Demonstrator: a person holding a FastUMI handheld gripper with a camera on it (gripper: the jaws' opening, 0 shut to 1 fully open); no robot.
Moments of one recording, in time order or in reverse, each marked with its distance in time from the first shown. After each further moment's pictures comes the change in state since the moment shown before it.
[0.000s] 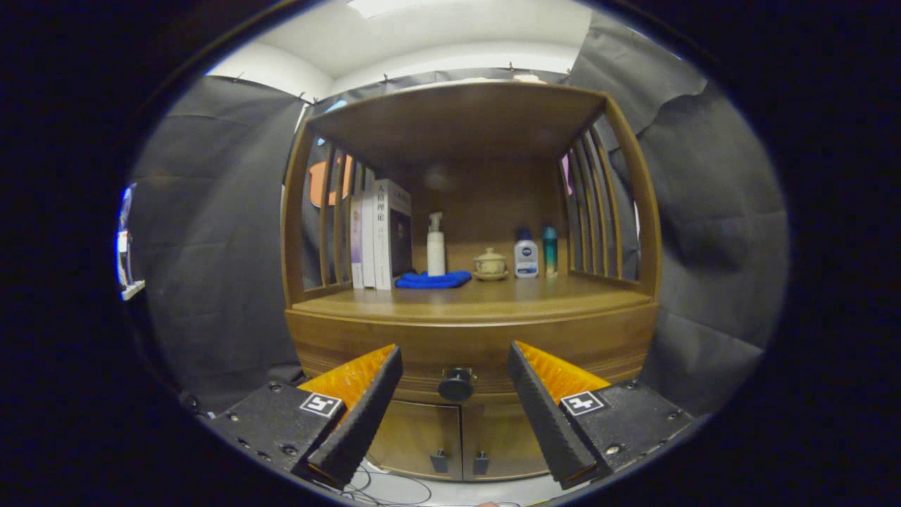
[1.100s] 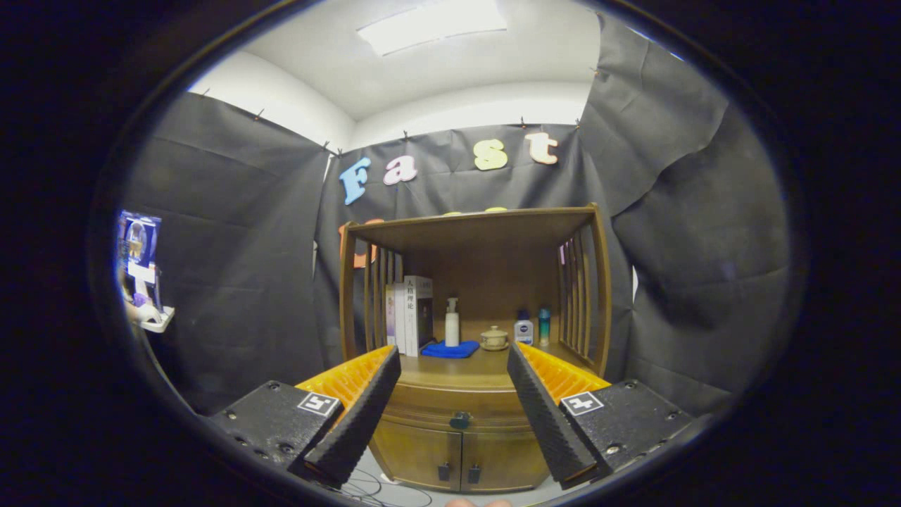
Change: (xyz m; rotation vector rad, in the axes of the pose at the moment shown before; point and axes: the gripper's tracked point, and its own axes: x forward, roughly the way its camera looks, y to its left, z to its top) arm -0.189 0.008 0.169 -0.037 -0.209 0.101
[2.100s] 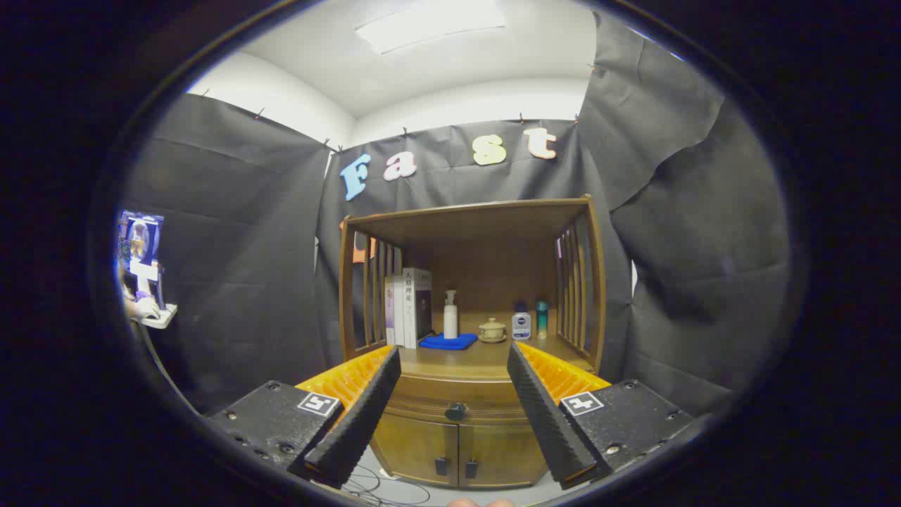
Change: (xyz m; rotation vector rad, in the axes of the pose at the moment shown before) arm -0.013 -0.008 -0.016 0.008 0.020 0.008
